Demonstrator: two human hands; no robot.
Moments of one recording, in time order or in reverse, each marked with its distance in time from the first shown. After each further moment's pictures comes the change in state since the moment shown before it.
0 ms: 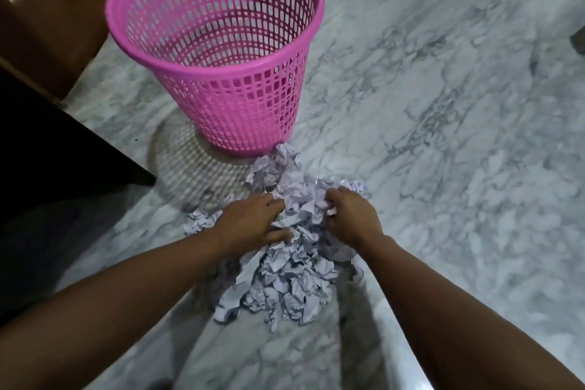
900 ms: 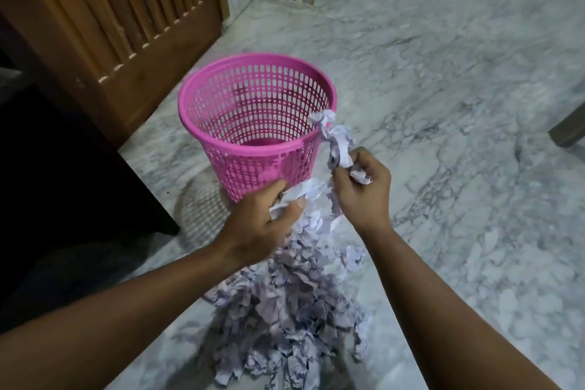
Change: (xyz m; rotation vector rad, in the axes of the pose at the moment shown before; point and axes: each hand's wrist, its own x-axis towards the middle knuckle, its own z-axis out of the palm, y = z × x) left_hand -0.042 0.041 -0.175 -0.803 0.653 -0.046; right_hand 0.021 -0.113 -0.162 0.932 0.606 -0.306
